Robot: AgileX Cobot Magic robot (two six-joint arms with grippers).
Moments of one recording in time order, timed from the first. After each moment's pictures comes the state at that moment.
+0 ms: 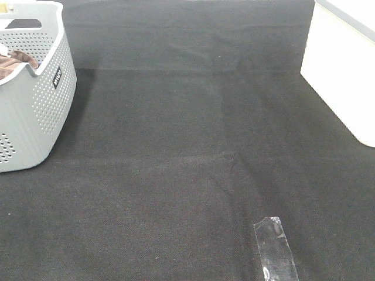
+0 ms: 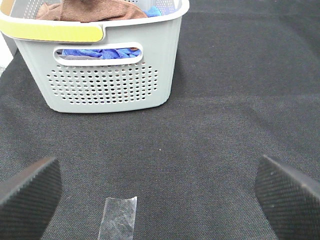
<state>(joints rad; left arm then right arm) 0.02 -0.01 -0.50 -0.07 1.05 0.00 0.04 0.00 -0.51 0.01 1.07 -0.08</state>
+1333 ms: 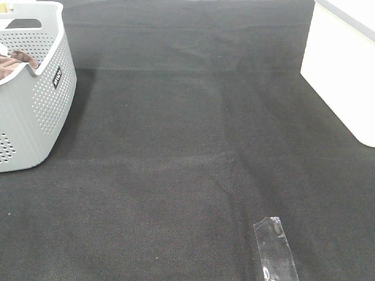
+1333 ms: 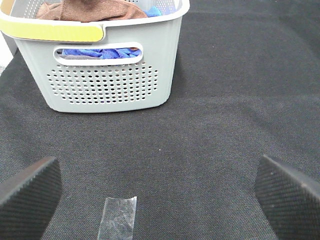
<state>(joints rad) 0.02 -0.01 -0.50 -0.07 1.05 0.00 0.04 0.00 -0.51 0.01 1.07 -0.08</state>
